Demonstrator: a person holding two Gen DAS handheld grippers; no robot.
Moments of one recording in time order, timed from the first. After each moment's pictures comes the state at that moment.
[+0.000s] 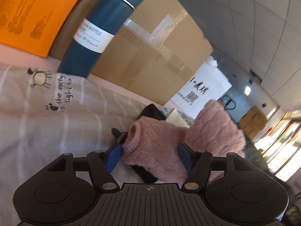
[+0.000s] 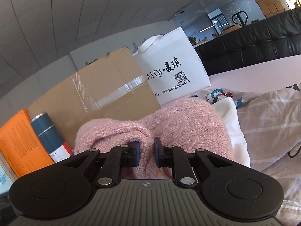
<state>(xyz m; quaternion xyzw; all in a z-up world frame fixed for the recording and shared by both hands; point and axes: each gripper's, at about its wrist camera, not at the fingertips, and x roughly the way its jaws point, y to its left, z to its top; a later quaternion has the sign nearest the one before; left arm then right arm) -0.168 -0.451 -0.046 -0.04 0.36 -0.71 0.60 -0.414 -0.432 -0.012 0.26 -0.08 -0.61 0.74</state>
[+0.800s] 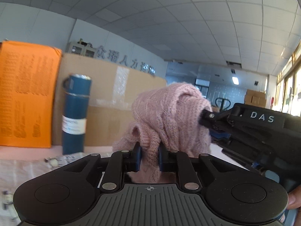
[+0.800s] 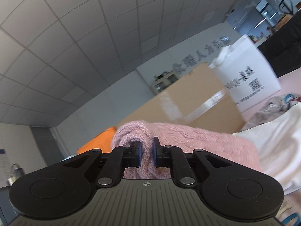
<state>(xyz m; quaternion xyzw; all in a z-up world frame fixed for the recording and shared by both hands) -0.178 -0.331 0.036 -0.02 0.12 -0.75 0.65 -0.373 -0.363 0.045 0.24 -0.18 -0.40 0.87</state>
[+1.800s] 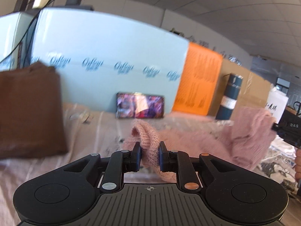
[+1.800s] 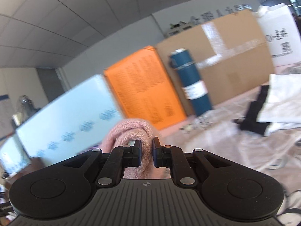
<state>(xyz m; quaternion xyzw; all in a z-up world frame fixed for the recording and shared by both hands) 0.028 -0.071 -0.006 0.01 0.24 -0.52 0.82 -0.260 -0.306 0.009 0.25 0.02 -0.39 0.88</state>
